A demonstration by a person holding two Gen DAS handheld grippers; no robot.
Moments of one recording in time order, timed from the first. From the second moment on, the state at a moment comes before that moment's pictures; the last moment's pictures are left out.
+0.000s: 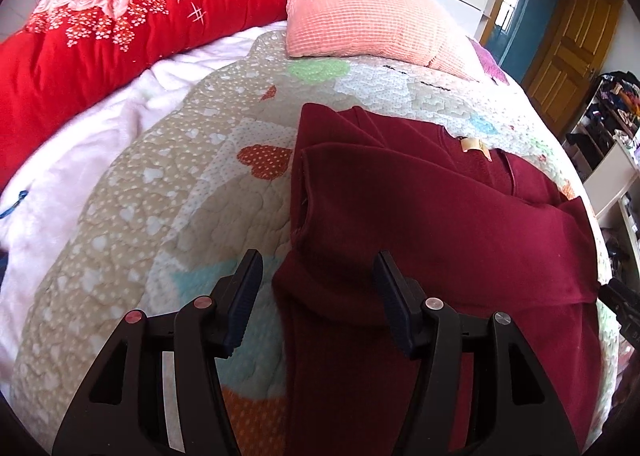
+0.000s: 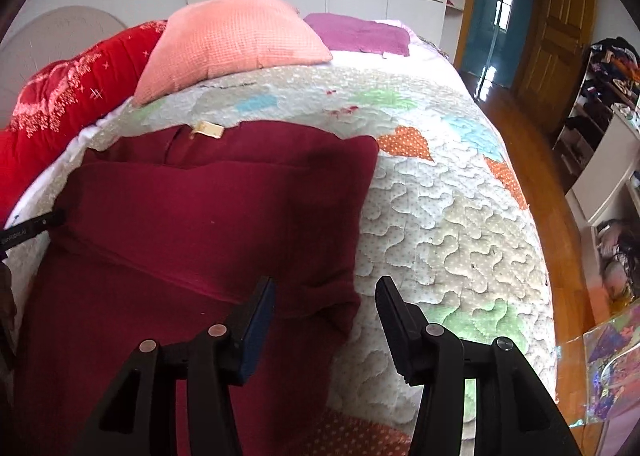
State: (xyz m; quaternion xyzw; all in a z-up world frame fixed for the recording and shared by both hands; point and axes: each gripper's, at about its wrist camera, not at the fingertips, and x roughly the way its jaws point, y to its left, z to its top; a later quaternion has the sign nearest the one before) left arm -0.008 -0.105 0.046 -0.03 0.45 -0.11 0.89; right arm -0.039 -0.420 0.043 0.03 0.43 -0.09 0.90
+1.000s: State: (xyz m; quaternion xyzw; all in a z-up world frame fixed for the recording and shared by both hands) left arm -0.028 -0.109 0.059 -0.02 0.44 -0.12 0.89; right arm 0.001 -0.426 0.070 0.09 0.40 -0.06 0.91
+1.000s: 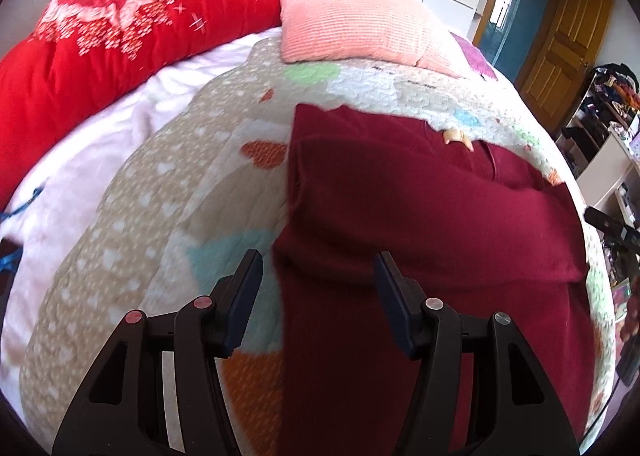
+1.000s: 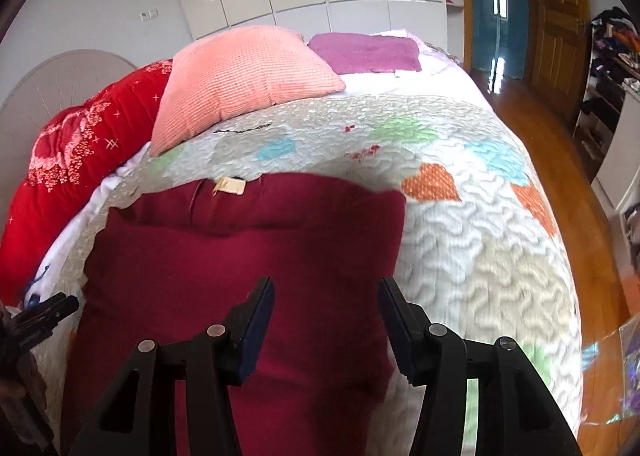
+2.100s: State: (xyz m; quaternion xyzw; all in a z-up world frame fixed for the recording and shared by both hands) left arm 0.018 -0.128 0.031 -0.02 0.46 -0.13 0.88; right arm 0.077 -0.392 0.022 -0.29 0.48 0.07 0.83
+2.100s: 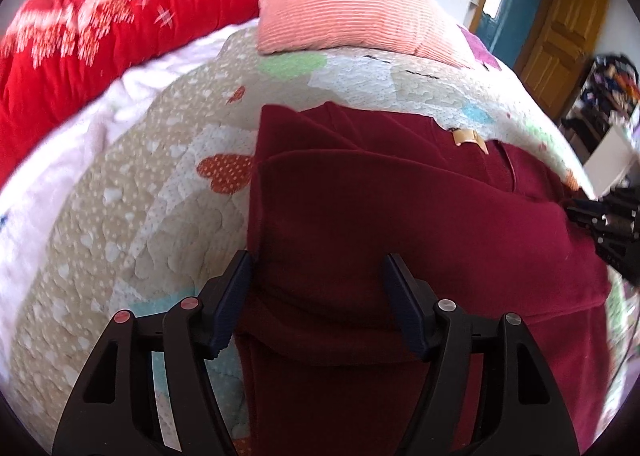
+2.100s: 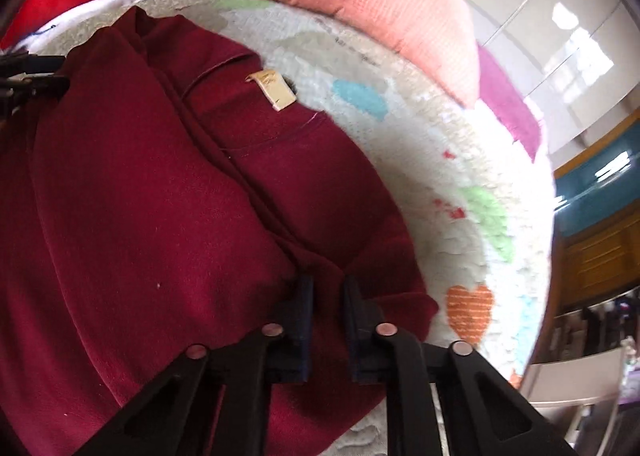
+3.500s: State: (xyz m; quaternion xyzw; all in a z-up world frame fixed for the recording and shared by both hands) left arm -0.152 -0.075 0.073 -0.01 0.44 -0.15 0.88; right arm -0.149 -0.384 0.038 0.11 0.47 0.00 0.88
